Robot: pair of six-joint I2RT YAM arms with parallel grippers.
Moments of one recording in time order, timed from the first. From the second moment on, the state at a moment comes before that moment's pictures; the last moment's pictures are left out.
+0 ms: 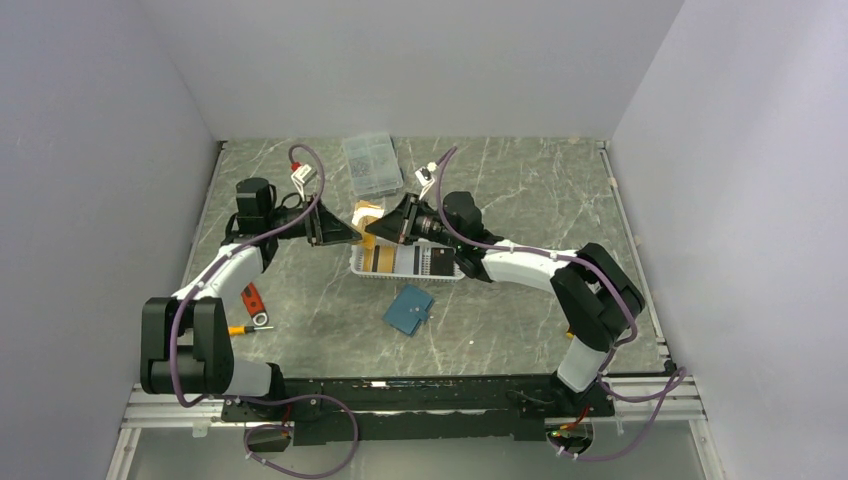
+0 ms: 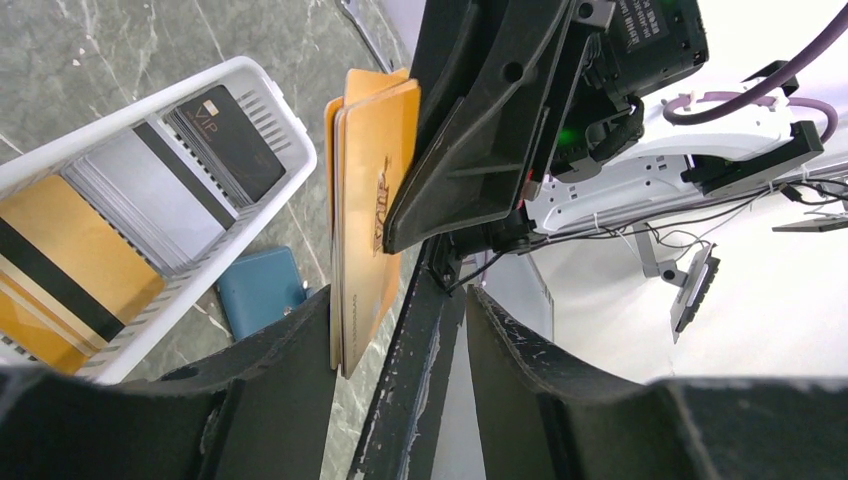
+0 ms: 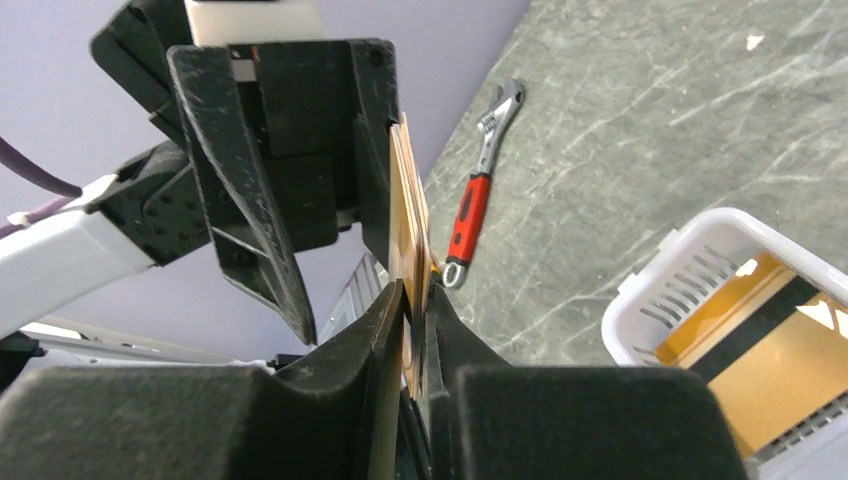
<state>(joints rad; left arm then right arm) -0.02 1.38 0.79 0.20 1.30 -0.63 0.73 1.72 0.97 0.71 -0.45 0.93</state>
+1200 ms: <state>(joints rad) 0.04 1.48 0.80 0.32 1.33 -0.65 0.73 1.72 0.90 0.62 -0.48 0.92</state>
